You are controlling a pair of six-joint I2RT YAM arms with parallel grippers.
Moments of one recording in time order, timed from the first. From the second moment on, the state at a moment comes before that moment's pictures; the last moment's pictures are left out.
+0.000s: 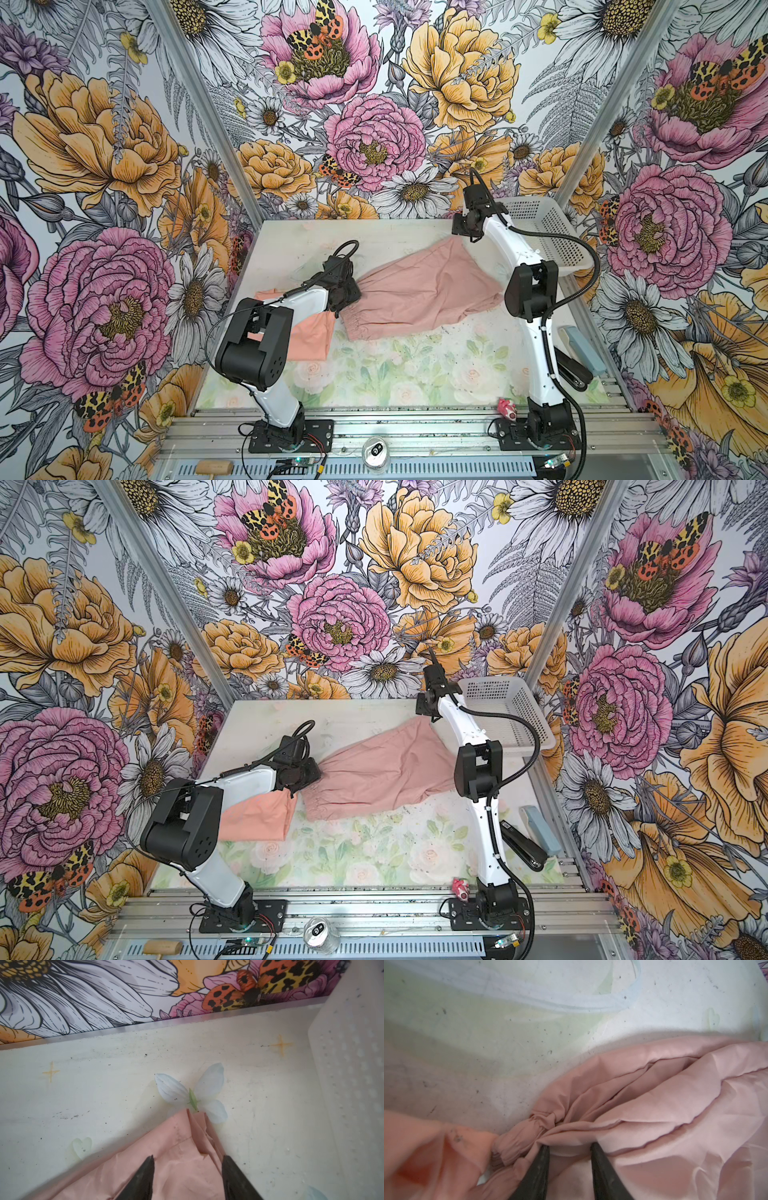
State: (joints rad) left arm -0.29 1.69 0.95 -0.23 0.03 -0.74; right arm 0.18 2.42 2.33 -0.89 0.04 0.27
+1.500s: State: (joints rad) left arm -0.35 1.60 1.10 -0.38 0.07 -0.63; right arm 0.19 1.81 1.38 -0.83 0.04 0.37
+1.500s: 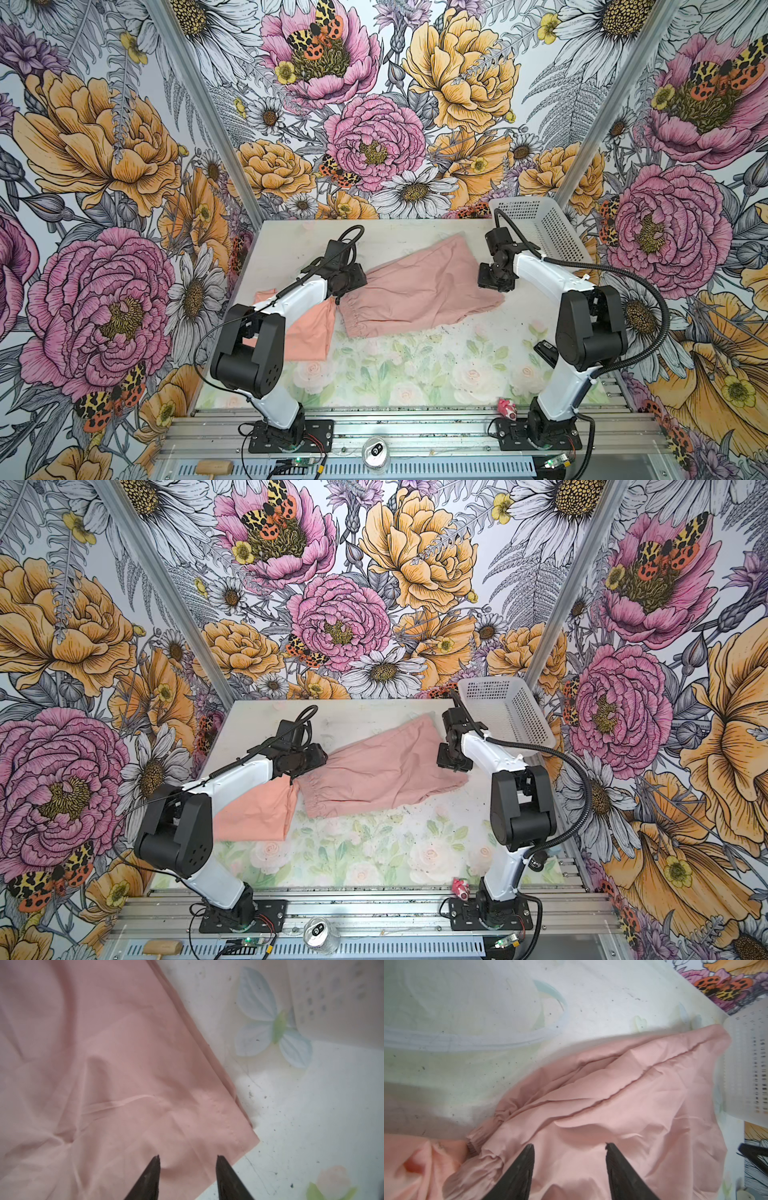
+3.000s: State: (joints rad) left arm -0.43 1.74 1.11 -0.38 0.23 -0.55; right arm 0.10 1.88 1.22 -0.79 0.15 0.30
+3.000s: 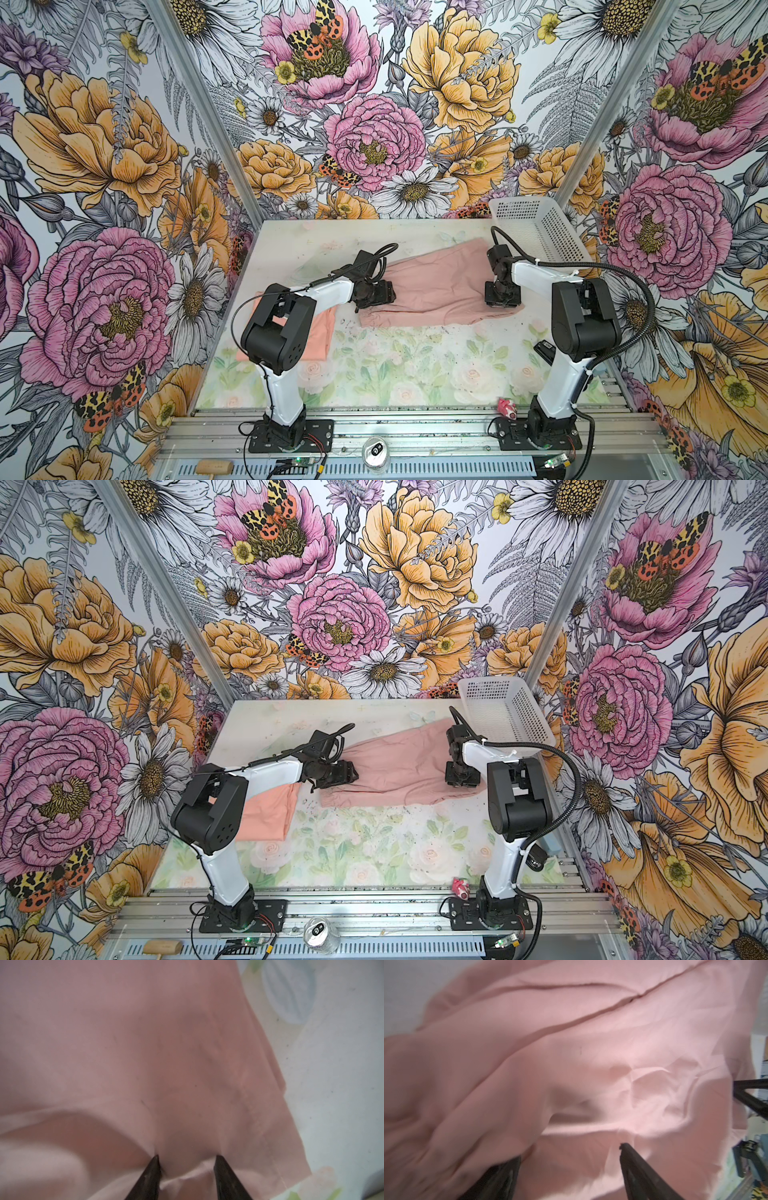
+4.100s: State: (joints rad) left arm -0.34 1.70 0.97 -0.34 0.26 -0.58; right arm 0.28 1.83 1.45 -0.96 0.07 0.30
